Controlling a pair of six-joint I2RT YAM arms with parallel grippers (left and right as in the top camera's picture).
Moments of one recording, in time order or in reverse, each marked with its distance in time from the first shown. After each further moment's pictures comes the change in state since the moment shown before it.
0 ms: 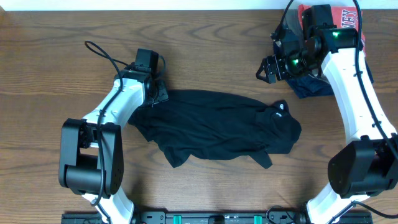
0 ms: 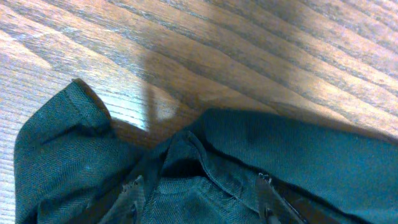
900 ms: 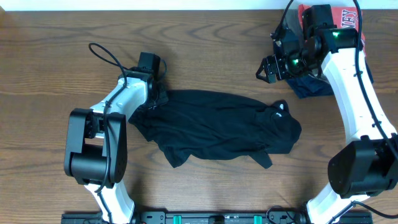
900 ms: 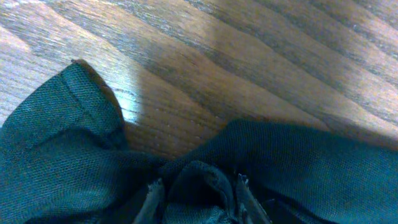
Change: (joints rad) left arm 0.001 0.082 0.001 0.010 -0.021 -0.040; right arm 0.000 0.000 0.000 0.003 0.000 0.000
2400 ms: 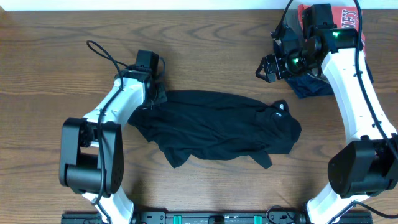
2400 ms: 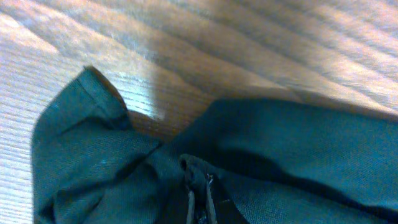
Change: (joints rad) left arm 0.000 -0.087 0.005 -0.061 0.008 0.090; right arm 0.000 0.000 0.000 0.017 0.000 0.000
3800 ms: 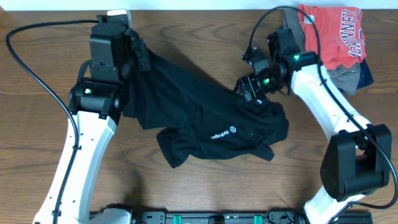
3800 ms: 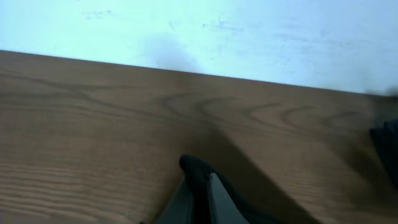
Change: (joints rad) left arm 0.000 -0.480 0.124 0.159 -0.084 0.195; right arm 0.149 0.000 -0.314 0.328 -0.007 0.006
